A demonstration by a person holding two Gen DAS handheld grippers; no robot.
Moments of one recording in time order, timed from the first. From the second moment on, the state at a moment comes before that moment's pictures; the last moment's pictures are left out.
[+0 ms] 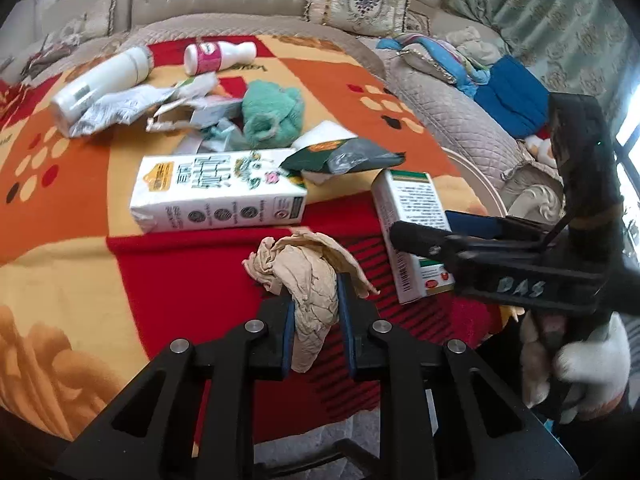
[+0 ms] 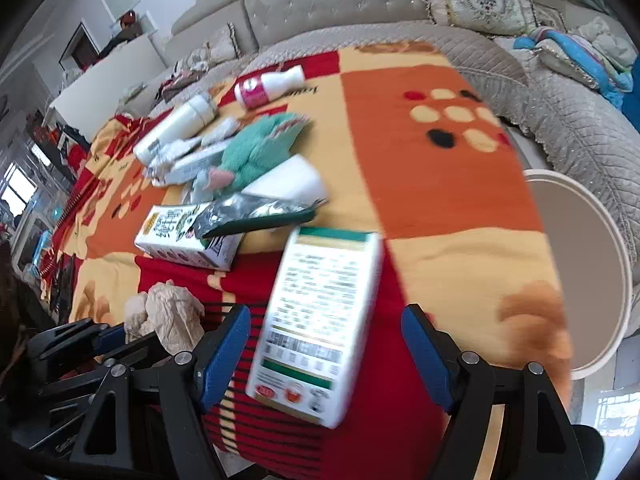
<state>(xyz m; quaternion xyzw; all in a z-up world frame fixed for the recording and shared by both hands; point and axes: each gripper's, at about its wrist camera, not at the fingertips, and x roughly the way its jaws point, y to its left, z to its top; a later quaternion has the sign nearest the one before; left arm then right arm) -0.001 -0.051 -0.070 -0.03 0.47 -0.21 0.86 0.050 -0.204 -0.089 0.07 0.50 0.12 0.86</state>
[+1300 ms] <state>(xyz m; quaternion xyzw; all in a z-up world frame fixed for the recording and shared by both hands) -0.005 -0.086 -0.042 -0.02 0.45 -0.24 0.86 0.047 -0.248 -0.091 0.05 0.48 0.08 0.87</state>
